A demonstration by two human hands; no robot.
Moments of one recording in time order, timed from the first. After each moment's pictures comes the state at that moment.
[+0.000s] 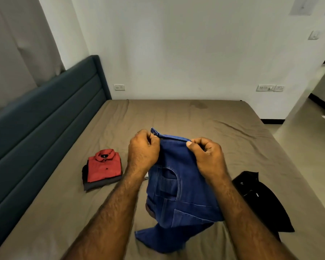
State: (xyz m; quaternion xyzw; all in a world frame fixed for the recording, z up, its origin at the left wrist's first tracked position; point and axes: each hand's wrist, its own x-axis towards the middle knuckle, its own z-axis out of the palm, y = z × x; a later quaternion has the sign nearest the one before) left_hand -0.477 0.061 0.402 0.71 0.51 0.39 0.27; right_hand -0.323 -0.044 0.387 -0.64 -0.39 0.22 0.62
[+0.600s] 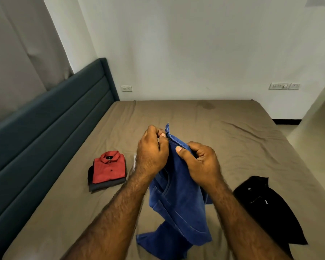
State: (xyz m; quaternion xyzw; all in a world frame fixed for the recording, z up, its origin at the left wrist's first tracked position) left_hand -0.426 0.062 0.402 0.76 0.43 0.44 0.20; right_hand -0.295 -0.039 0.393 -0.60 -0.50 0.21 0.58
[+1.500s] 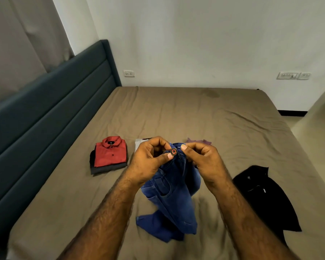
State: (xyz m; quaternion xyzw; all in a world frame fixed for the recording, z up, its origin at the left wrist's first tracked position) left_hand -0.468 0.027 0.376 0.65 0.30 0.34 0.61; right_hand -0.287 -0.051 0.360 -0.56 -0.39 0.41 0.61
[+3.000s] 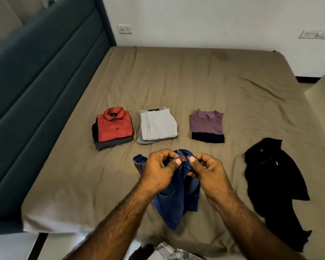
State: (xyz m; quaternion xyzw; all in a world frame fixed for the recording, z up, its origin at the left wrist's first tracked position) left_hand -0.538 0.046 0.272 0.62 0.47 0.25 0.57; right_hand -0.392 -0.034 0.255 -0.64 -0.26 0.45 0.57
